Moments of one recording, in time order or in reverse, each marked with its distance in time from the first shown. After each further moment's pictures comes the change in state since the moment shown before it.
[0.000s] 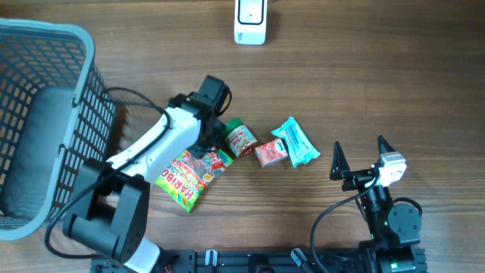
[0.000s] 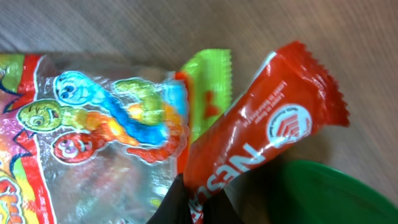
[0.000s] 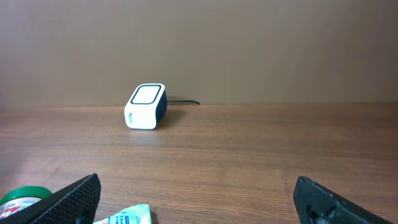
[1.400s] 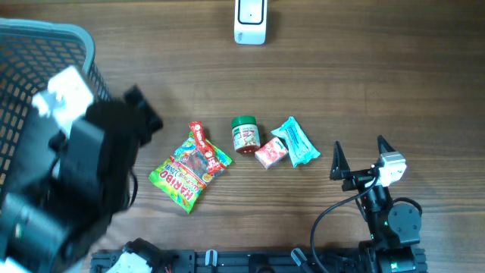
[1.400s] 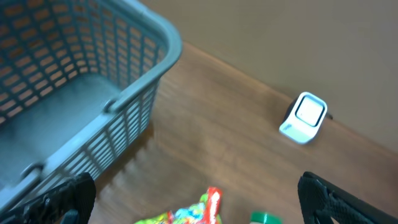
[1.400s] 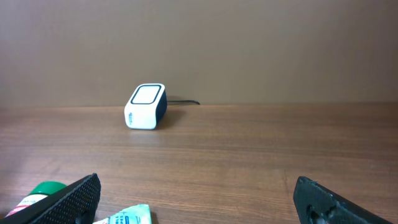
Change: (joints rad) left arm -0.092 -0.693 0.525 -0.494 -0.607 0.479; right arm 0.000 0.000 0.000 0.000 0.000 0.000
